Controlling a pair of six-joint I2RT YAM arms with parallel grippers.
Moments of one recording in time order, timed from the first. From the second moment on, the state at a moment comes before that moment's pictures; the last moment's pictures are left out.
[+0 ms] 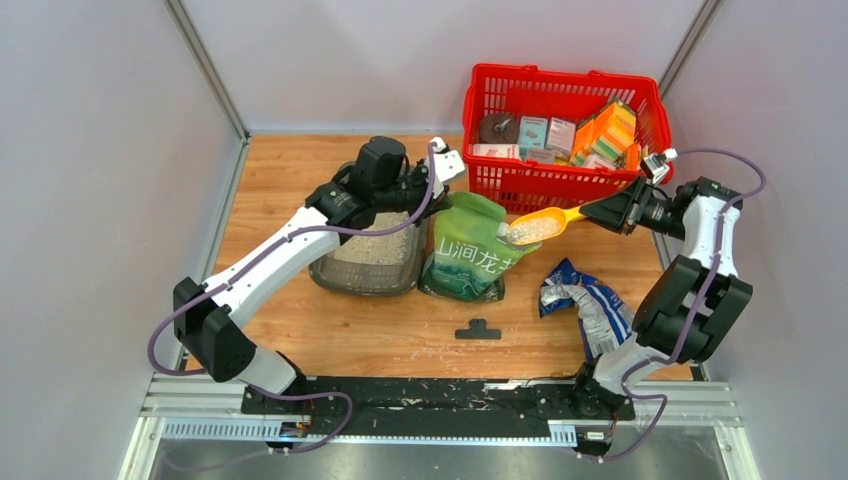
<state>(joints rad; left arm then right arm) -0.70 1.49 1.45 -0.42 0.40 0.35 -0.53 1.63 1.37 -1.30 -1.48 -0.43</state>
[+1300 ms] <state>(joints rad) -0.71 1.44 1.40 -0.40 0.35 0.30 -0.52 1.03 0.58 0.05 -1.32 1.11</state>
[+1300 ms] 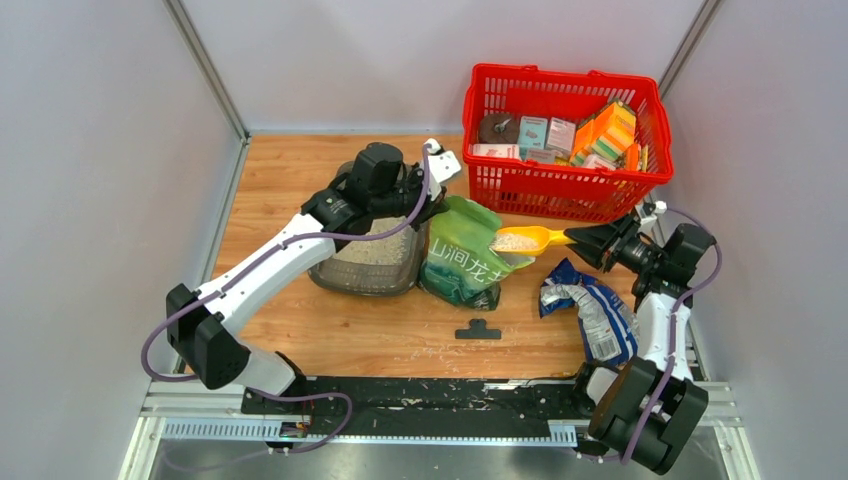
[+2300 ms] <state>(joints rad) -0.71 1.64 1.70 -0.50 0.22 0.20 -0.52 1.20 0.58 0.69 -1.09 1.52</state>
